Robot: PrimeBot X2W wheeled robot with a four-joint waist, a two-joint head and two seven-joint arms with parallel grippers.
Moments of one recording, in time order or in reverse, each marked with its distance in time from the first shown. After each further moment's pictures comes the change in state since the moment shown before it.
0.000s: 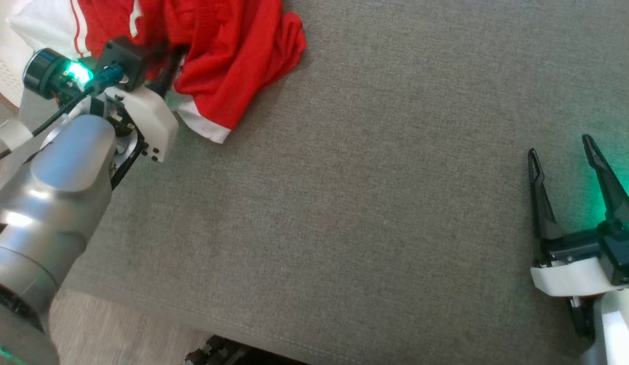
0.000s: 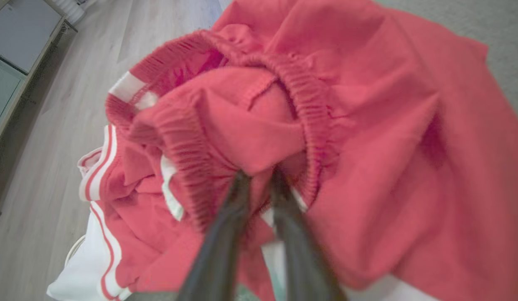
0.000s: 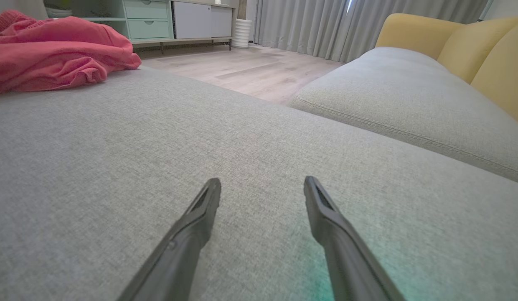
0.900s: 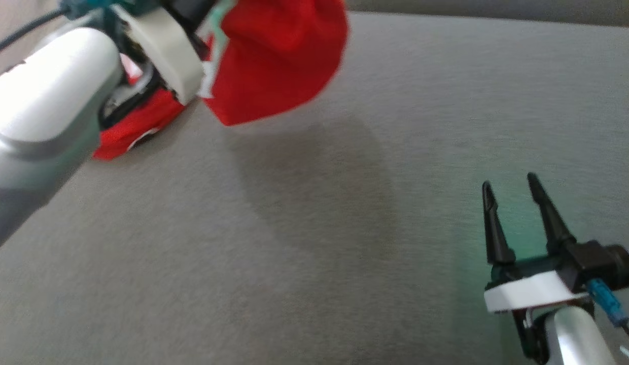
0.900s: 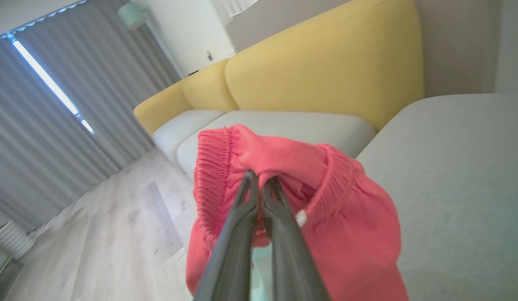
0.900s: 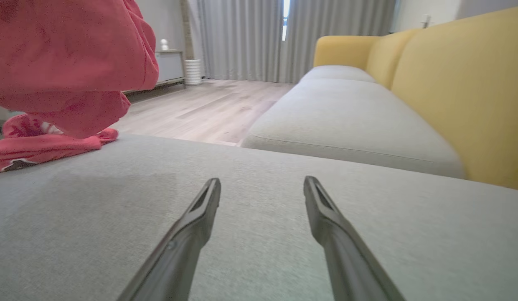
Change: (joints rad) left arm -0.257 0.174 -0.209 -0.506 -0.177 0.000 0.045; right arm -0.003 0.088 0.079 0.160 0.161 0.000 0.004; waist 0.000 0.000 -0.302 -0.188
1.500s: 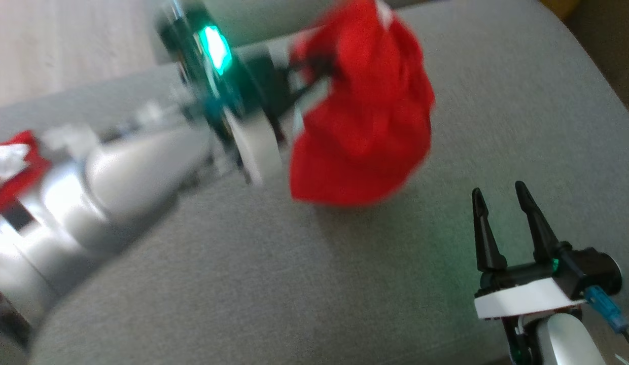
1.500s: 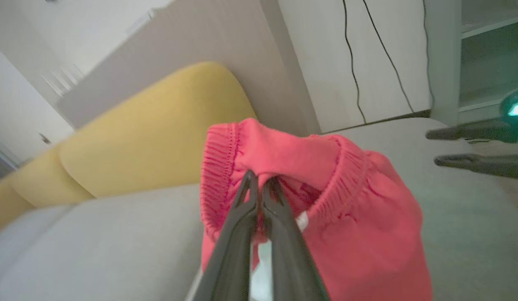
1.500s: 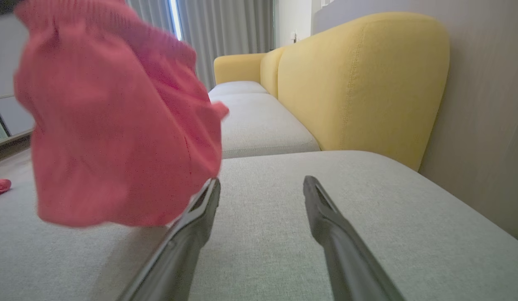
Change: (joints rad) left arm 0.125 -0.091 -0.003 -0.144 0.160 0.000 0.012; right arm 0.036 0.005 0.056 -0.012 0.115 0.000 0.000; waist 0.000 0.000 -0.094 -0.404
